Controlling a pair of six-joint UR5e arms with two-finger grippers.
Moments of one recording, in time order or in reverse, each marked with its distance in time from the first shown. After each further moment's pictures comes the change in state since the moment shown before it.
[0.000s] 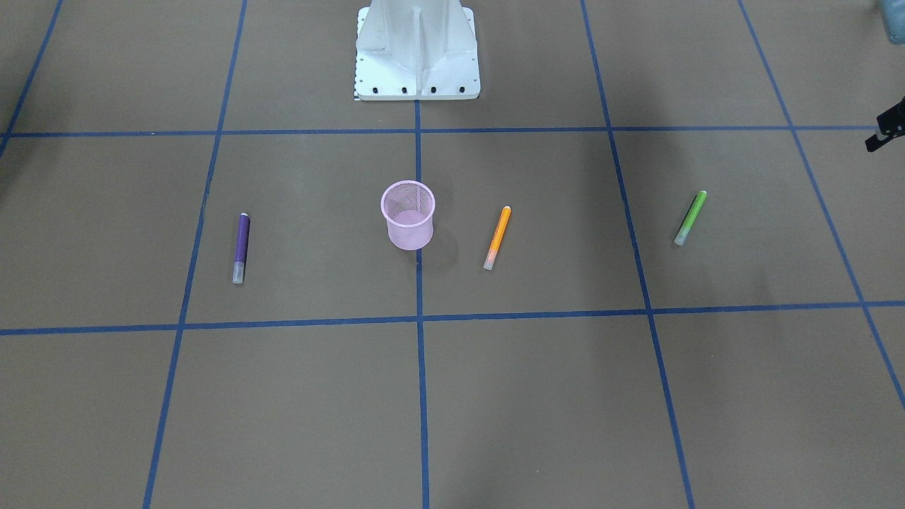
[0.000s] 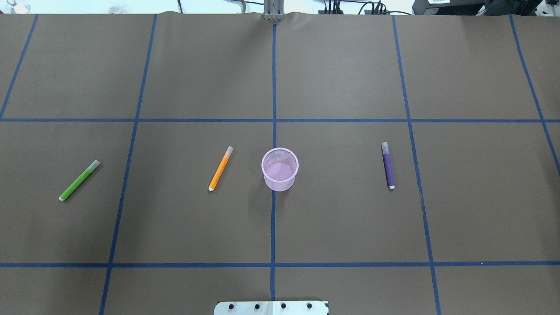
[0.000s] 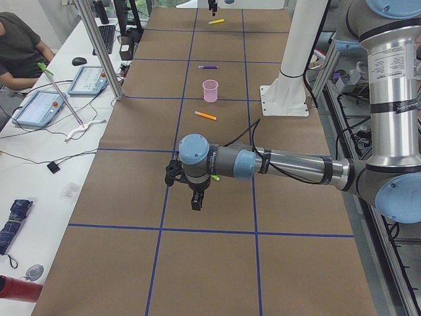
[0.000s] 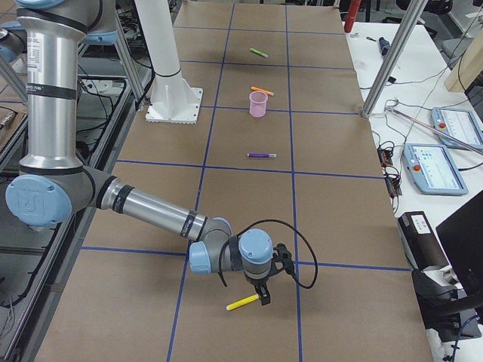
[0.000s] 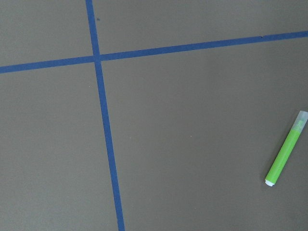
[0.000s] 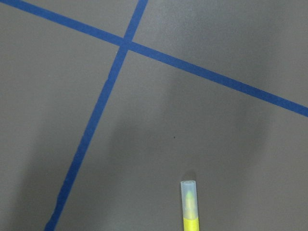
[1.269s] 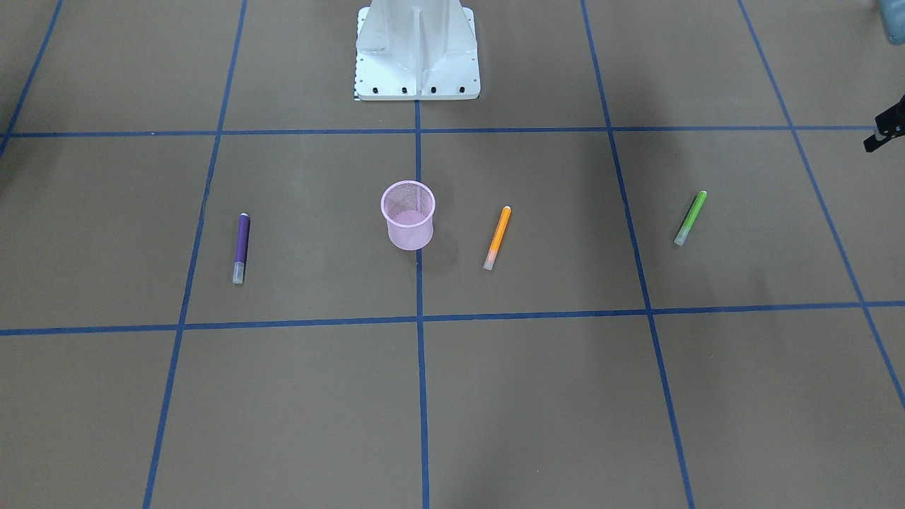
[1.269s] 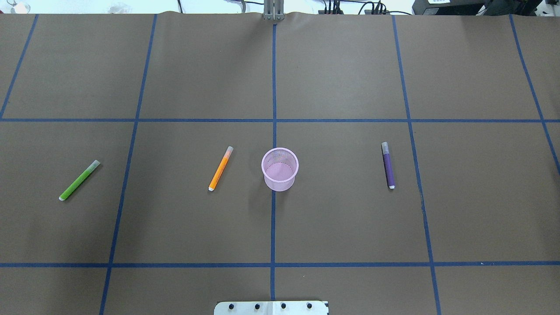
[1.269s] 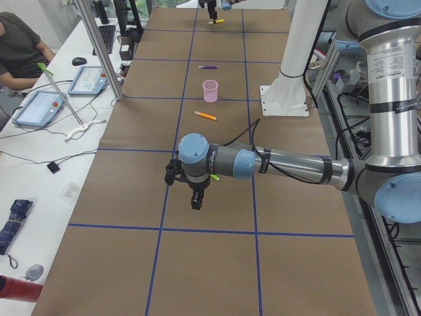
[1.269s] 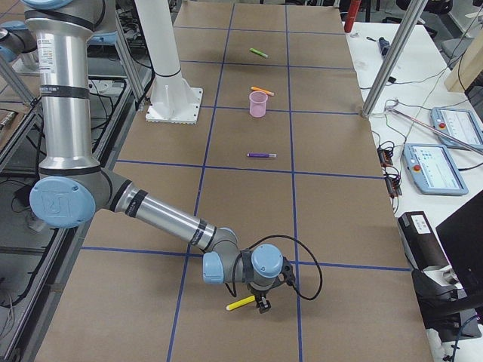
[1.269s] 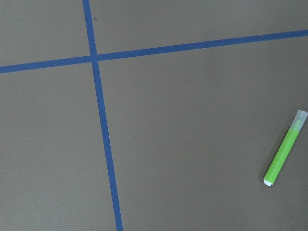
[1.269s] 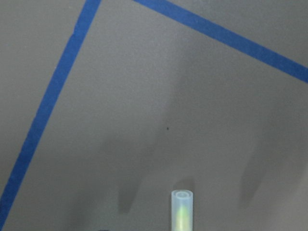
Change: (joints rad) left arm 0.004 -0.002 -0.002 0.000 -0.001 0.000; right arm -0.057 0.074 -0.164 -0.006 -0.001 -0.027
